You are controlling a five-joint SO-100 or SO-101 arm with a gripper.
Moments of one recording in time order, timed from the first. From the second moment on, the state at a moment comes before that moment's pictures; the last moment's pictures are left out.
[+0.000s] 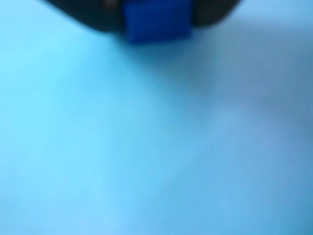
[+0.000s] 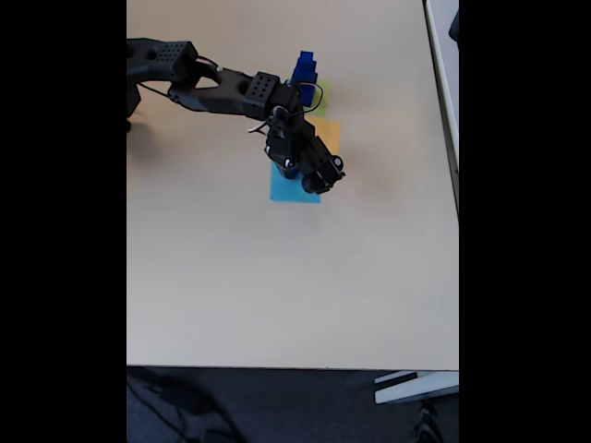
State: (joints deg) arm 22.5 27.5 16.6 88.2 110.8
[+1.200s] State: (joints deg) arm 6.9 43.1 -0.3 100.2 91.7
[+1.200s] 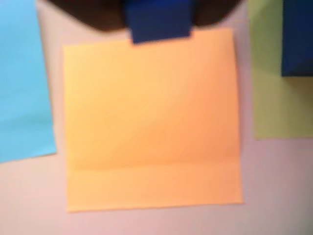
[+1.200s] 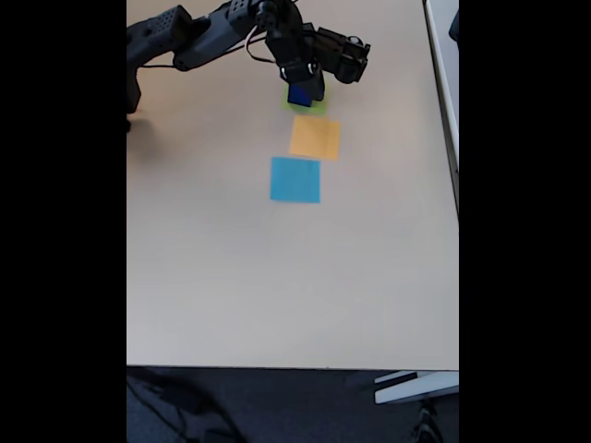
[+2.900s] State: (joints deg) arm -6.2 49.0 10.5 100.3 104.6
